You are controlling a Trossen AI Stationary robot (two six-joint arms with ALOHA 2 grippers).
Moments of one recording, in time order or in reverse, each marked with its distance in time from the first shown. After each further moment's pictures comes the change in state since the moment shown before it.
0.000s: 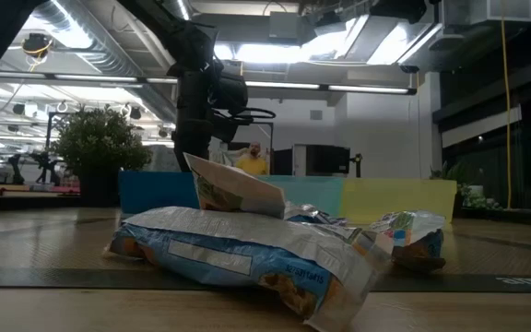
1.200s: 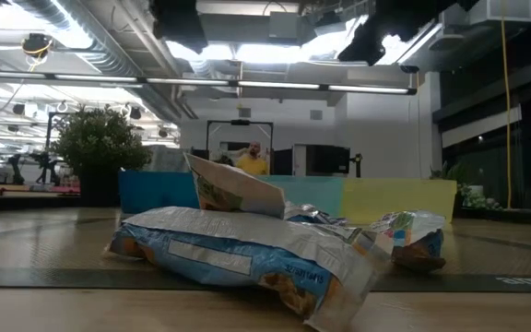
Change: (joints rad) left arm -0.299 -0.609 0.001 0.073 -0.179 -0.330; right arm 0.130 0.321 -0.025 0.016 -0.191 -0.010
